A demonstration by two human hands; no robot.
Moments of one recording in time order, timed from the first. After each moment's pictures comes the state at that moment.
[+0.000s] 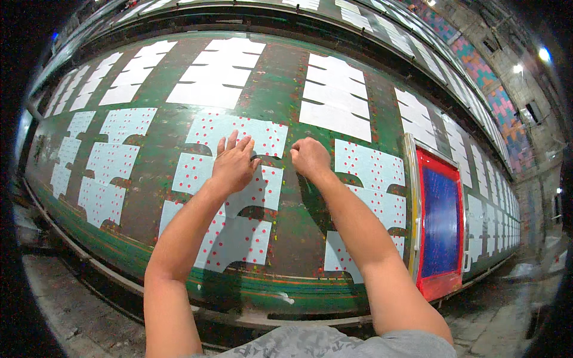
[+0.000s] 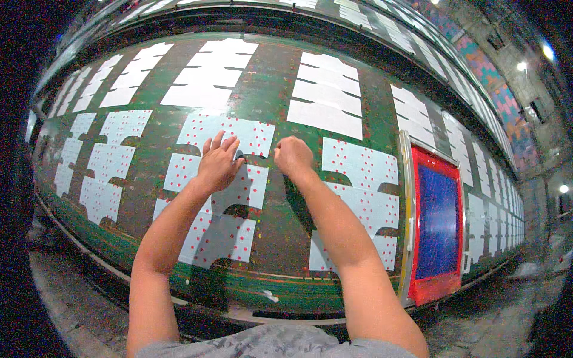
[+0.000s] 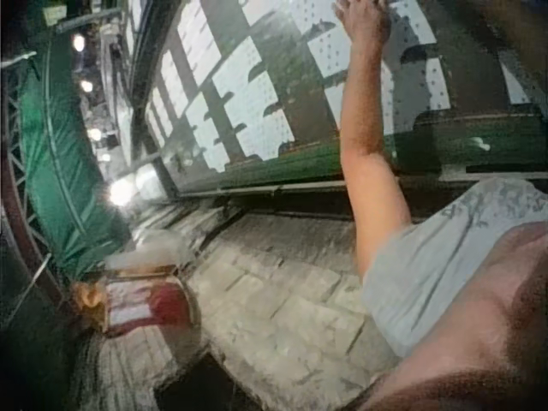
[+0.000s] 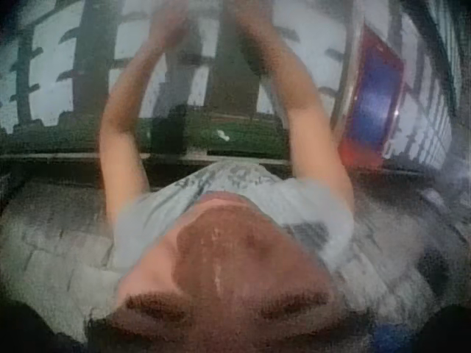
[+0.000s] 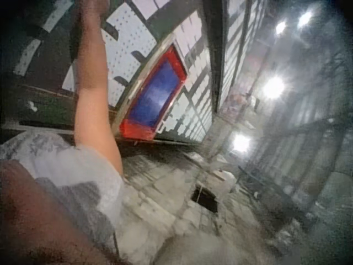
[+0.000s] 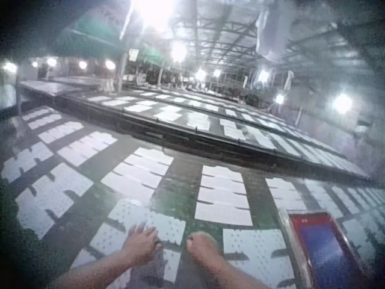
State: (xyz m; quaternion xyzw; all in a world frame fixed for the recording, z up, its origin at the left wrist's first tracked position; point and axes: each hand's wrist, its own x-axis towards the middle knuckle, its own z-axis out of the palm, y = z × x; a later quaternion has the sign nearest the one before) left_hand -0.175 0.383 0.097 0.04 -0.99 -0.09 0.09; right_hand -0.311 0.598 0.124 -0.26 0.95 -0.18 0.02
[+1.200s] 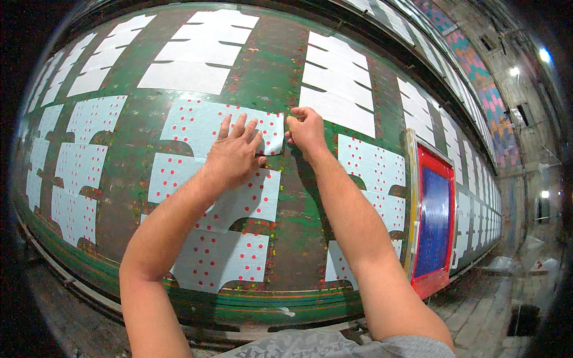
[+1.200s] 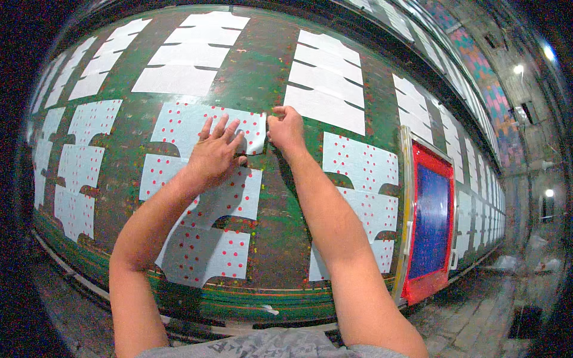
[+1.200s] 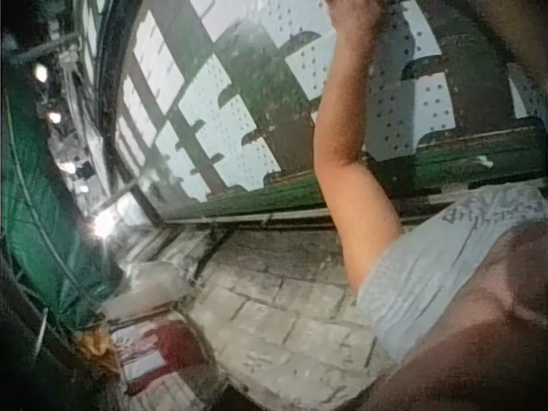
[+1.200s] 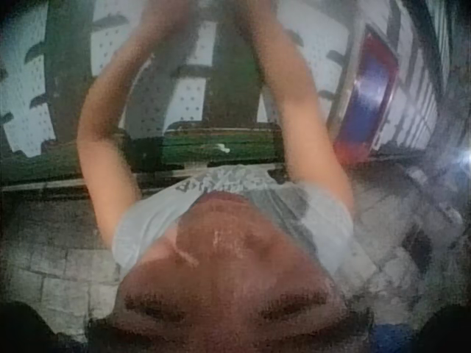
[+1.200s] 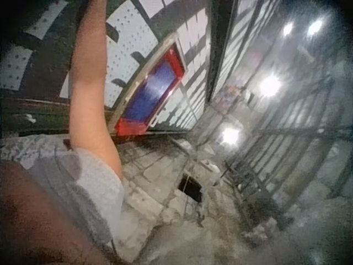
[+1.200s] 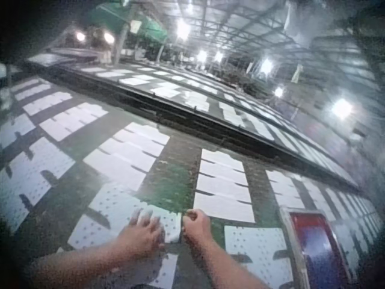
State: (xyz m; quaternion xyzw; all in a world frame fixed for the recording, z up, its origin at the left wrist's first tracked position) left_hand -0.224 0.369 0.073 -0.08 -0.99 -0.03 0.10; right_hand -0.389 0.551 0.078 -0.09 0.85 -0.51 0.11
